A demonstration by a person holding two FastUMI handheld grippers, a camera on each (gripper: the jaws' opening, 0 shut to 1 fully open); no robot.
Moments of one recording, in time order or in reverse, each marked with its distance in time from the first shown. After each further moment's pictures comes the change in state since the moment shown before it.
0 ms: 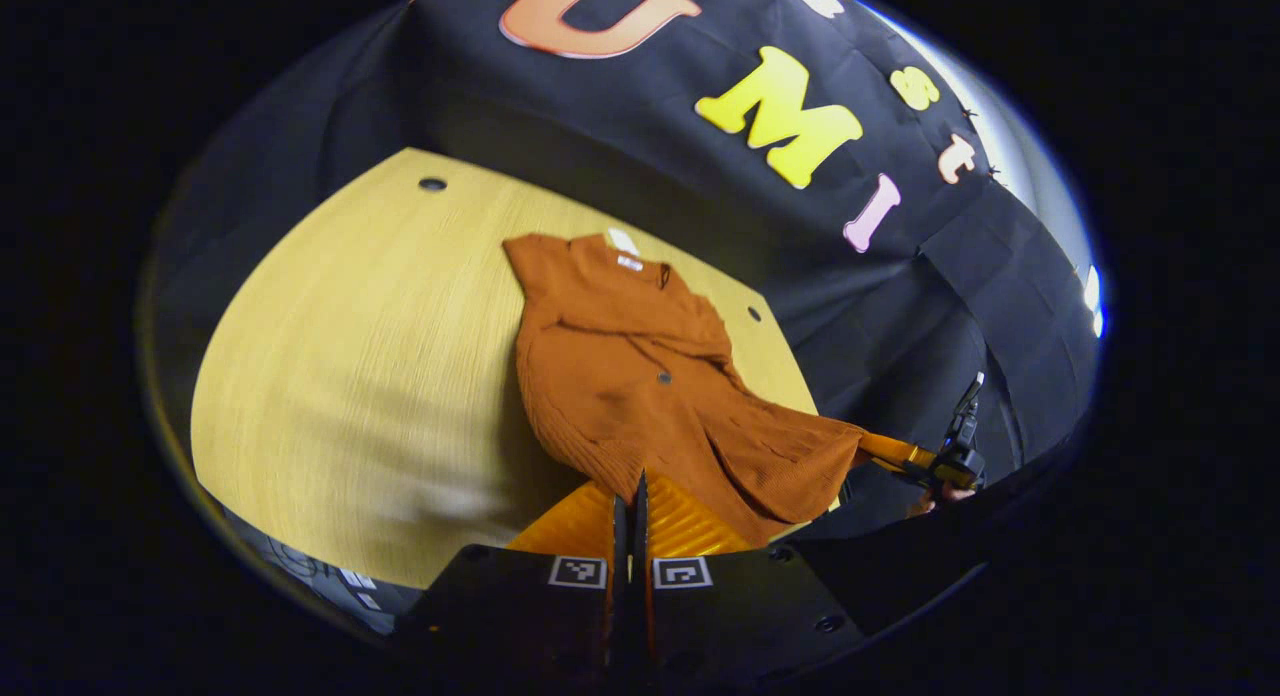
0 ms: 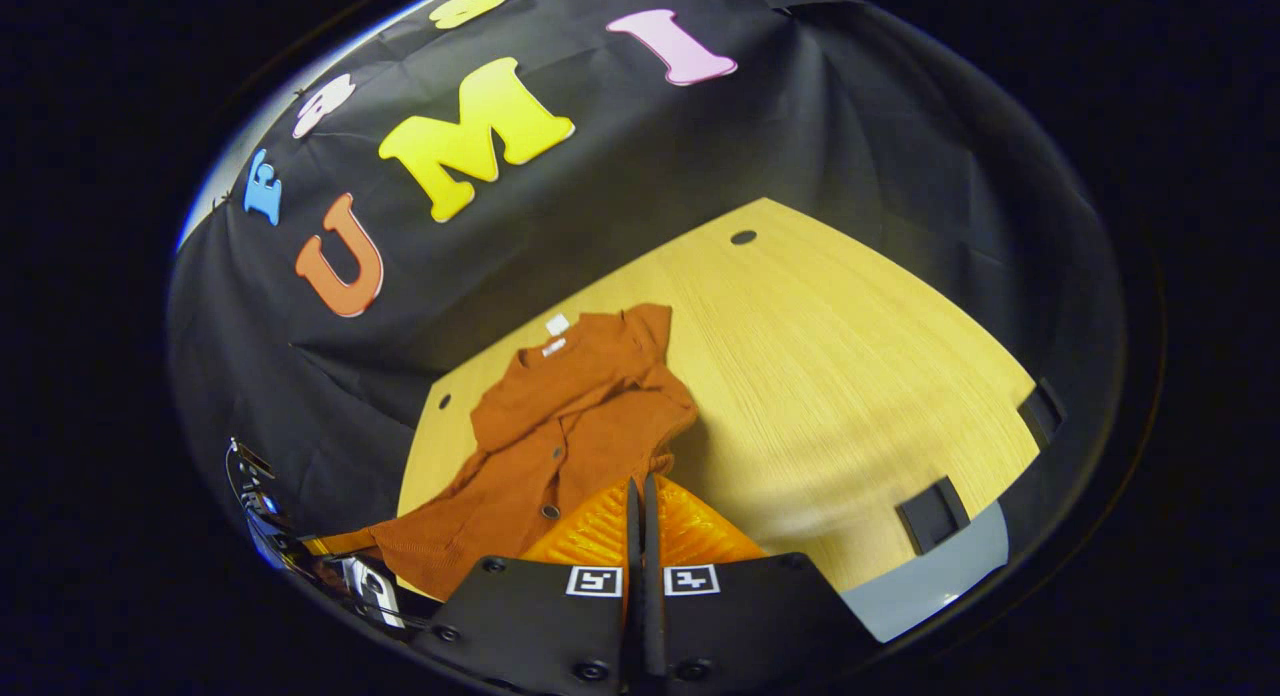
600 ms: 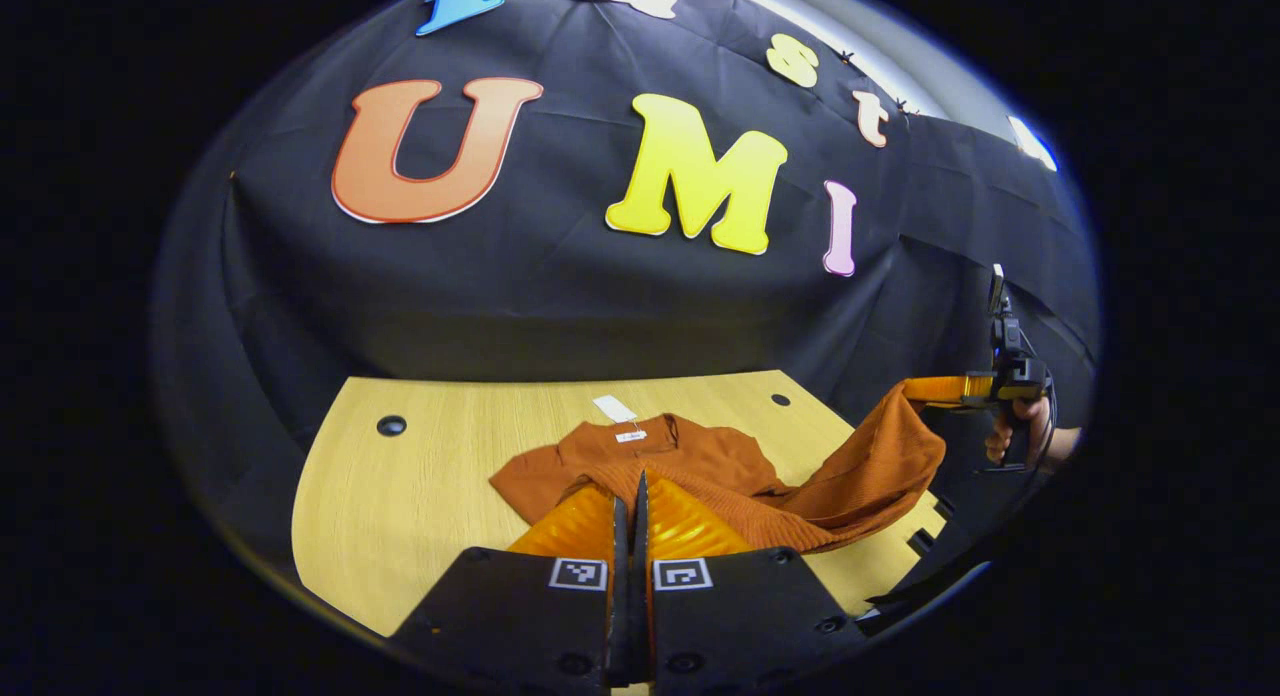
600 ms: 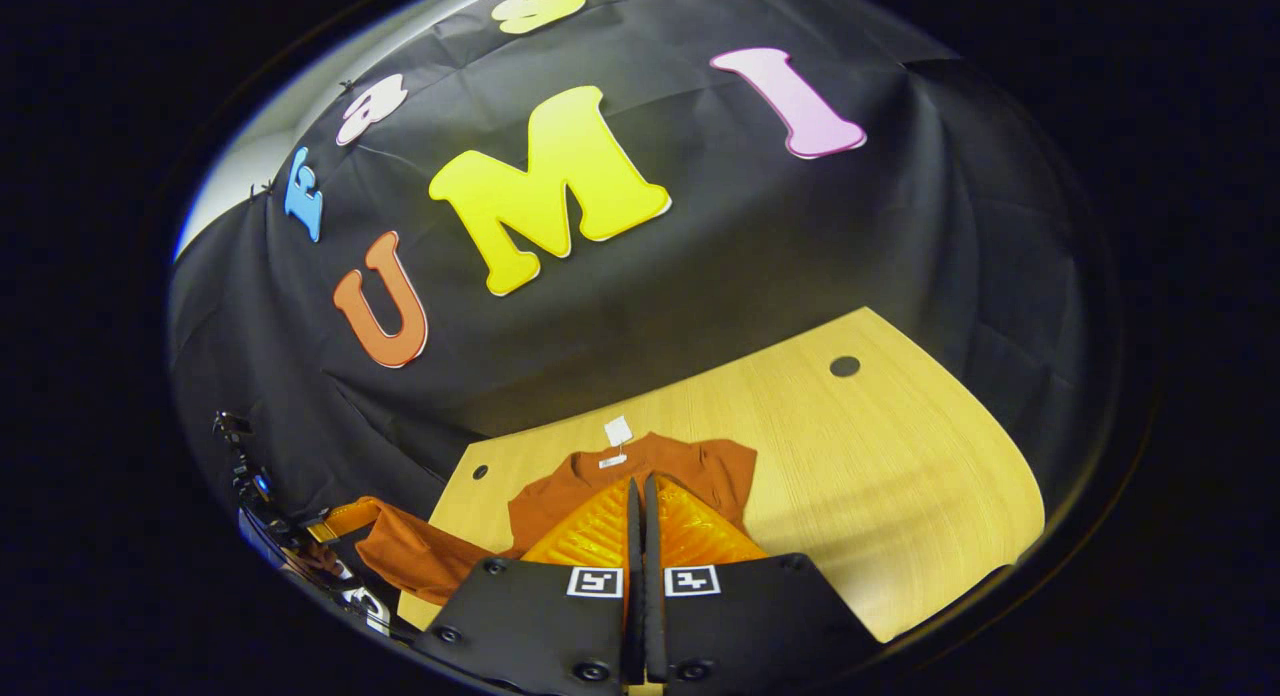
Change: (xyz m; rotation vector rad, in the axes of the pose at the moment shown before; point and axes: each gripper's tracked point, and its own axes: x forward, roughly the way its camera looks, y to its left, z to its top) left arm 0.092 -0.005 0.185 0.409 -0.243 0.072; right arm 0.098 0.086 0.148 -0.168 -0.146 0.142
